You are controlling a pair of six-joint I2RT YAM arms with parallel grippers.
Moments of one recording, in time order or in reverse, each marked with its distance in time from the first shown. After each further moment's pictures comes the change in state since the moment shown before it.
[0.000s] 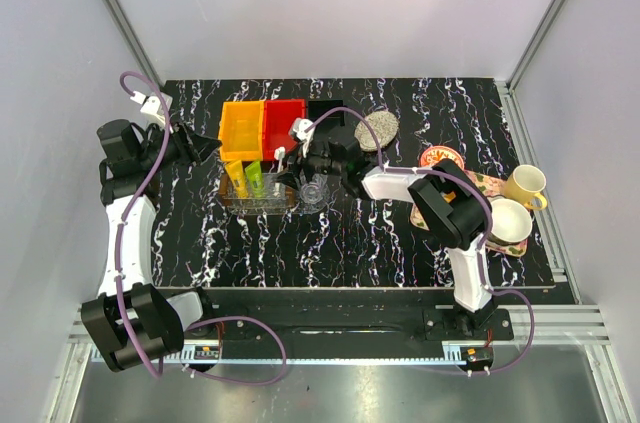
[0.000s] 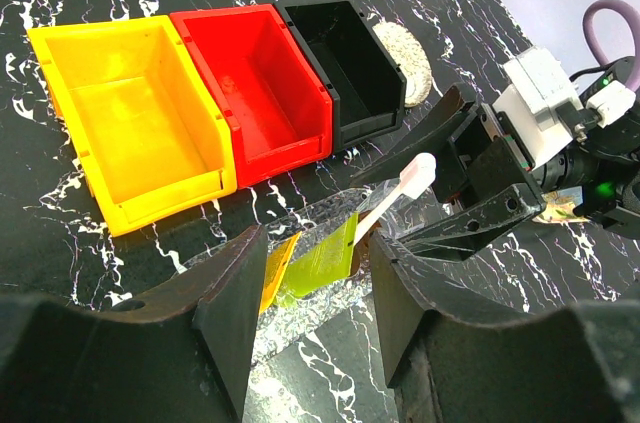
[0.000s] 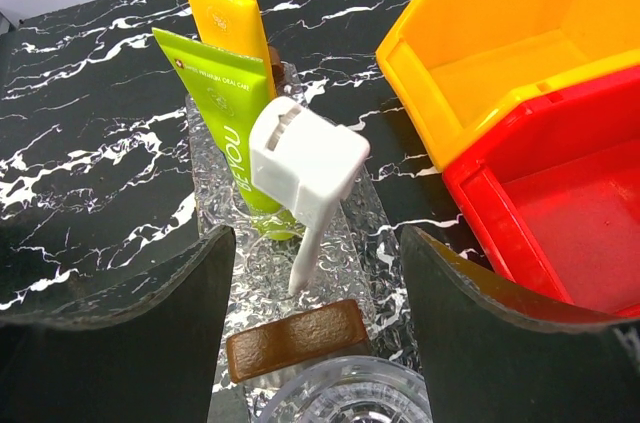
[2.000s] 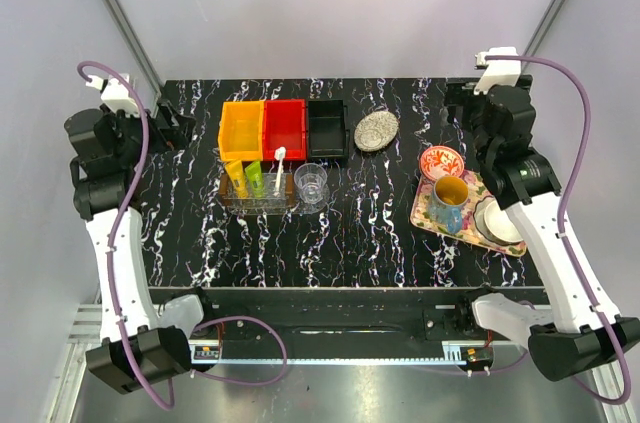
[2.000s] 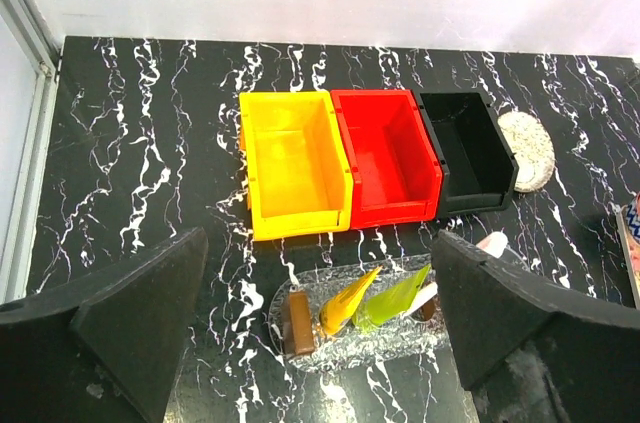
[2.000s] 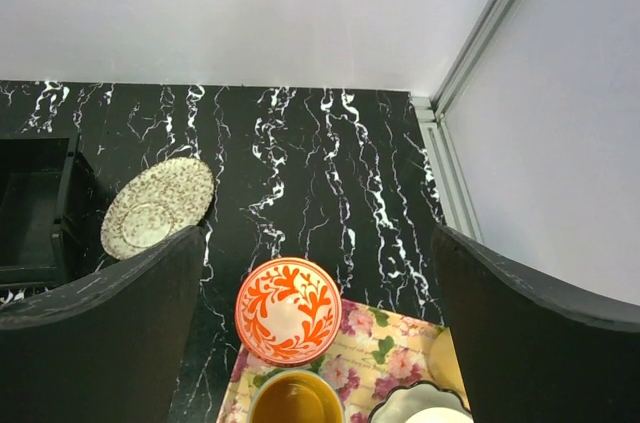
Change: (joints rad) left arm 0.018 -0.108 0.264 -0.264 -0.372 0.035; right arm -0.434 -0.977 0.058 -1.014 0.998 -0.085
